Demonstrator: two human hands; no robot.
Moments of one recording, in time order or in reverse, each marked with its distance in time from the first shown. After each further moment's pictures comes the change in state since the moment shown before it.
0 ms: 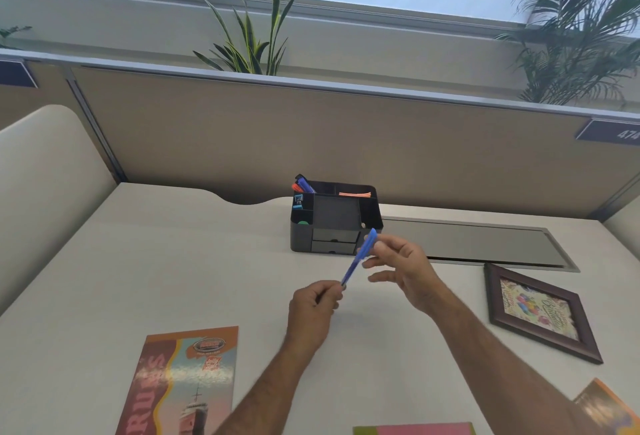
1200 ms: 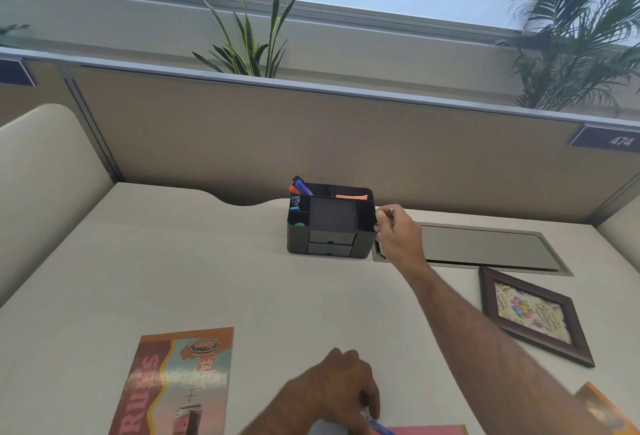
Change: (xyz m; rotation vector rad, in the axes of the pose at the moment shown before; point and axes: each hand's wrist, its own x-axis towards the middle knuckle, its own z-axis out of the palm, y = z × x) left_hand -0.047 -0.012 0.012 0.972 -0.987 0.405; right_hand 0.070 0.005 -0.006 -0.541 0.465 -0.218
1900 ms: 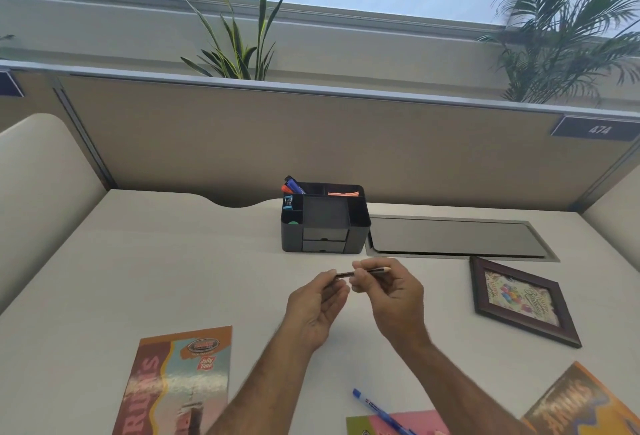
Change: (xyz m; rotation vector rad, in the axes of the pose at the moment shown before) left_hand 0.011 0.006 -0.067 -1.923 0.832 -0.531; right_hand -0.136 -0.017 -0.019 0.408 0.011 -0.174
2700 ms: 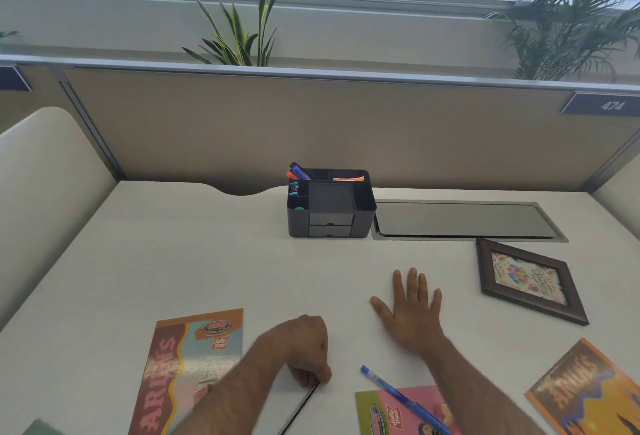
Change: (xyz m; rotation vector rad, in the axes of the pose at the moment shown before) left_hand -0.013 0.000 -0.061 1.889 -0.390 -0.205; right_hand -0.027 0.103 -0.038 -1.230 -0.510 0.437
